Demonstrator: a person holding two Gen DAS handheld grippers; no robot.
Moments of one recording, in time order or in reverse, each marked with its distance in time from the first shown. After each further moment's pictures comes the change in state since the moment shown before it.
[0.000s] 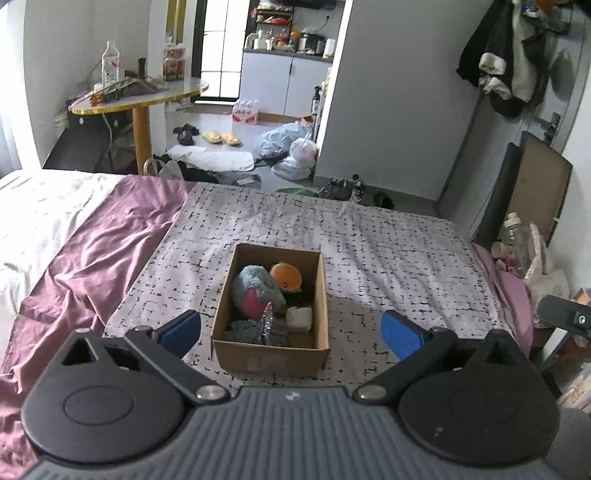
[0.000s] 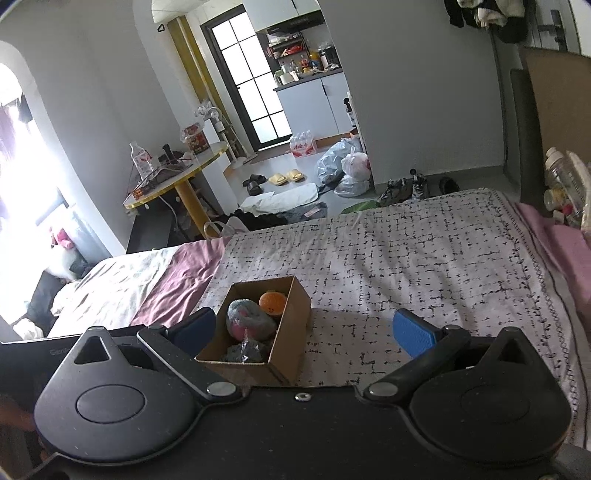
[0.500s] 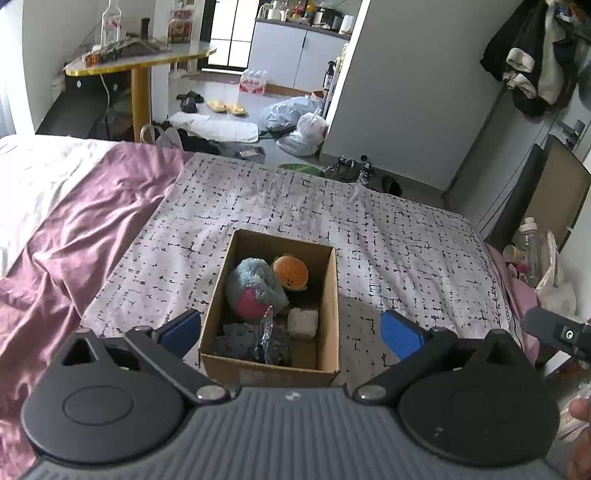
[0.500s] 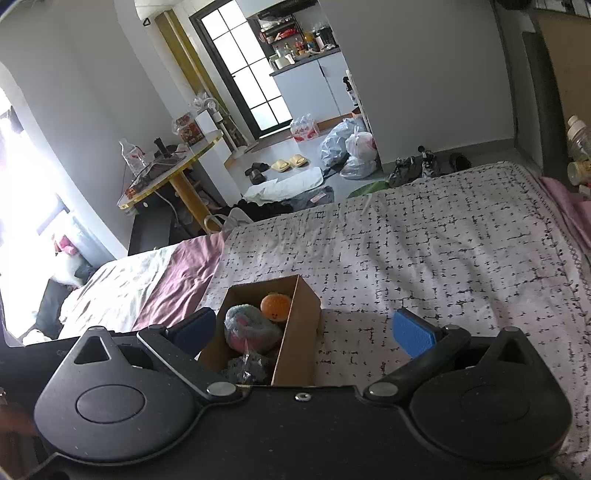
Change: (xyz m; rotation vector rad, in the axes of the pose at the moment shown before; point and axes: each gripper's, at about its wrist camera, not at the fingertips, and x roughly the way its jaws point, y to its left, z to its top) left arm 0.072 0.017 0.023 -0.077 0.094 -0.007; right arm 0.072 -0.011 0.008 0.068 0.051 0.039
